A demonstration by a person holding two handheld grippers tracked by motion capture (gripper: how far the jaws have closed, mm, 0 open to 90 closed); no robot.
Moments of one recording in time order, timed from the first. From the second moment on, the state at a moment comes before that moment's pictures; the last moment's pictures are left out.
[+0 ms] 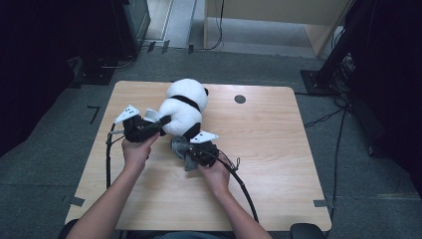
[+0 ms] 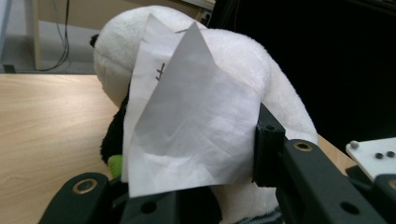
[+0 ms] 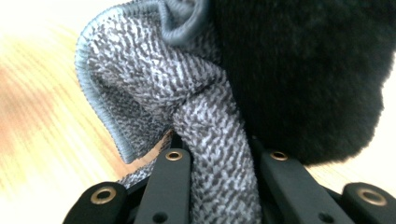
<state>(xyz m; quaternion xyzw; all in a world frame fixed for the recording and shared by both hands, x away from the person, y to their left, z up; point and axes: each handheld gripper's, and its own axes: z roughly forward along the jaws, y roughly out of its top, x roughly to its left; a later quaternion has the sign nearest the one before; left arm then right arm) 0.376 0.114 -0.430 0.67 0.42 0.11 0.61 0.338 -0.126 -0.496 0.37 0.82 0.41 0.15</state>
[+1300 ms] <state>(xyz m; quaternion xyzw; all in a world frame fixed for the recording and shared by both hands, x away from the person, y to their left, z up) 0.418 0.167 -0.458 0.68 0.47 0.14 0.54 0.389 -0.303 -0.476 0.50 0.75 0.39 0.18</state>
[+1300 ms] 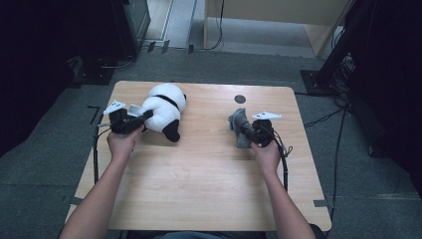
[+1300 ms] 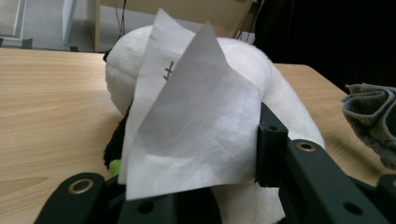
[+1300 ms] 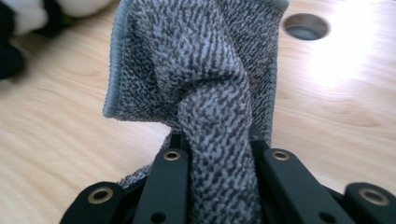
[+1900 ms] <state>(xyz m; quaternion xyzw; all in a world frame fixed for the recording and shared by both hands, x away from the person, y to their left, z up) 0.428 0.174 -0.474 0.68 0.49 0.11 0.53 0.420 -0.320 -0.511 0.53 0.74 0.37 0.17</state>
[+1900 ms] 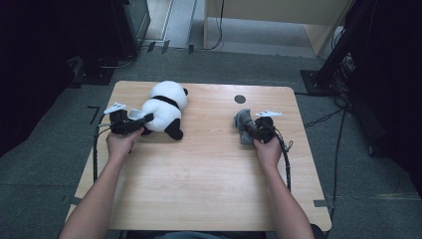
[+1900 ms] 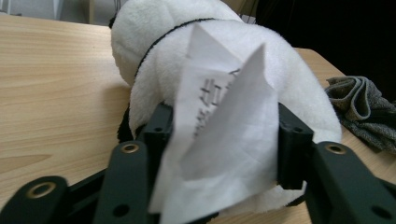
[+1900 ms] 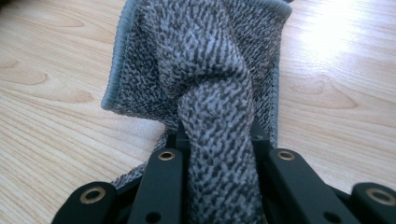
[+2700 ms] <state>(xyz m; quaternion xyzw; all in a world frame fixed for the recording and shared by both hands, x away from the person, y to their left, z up) 0.403 0.186 -0.437 0.72 0.46 0.11 0.51 0.402 -0.337 -0.488 0.52 0.74 0.39 0.17</state>
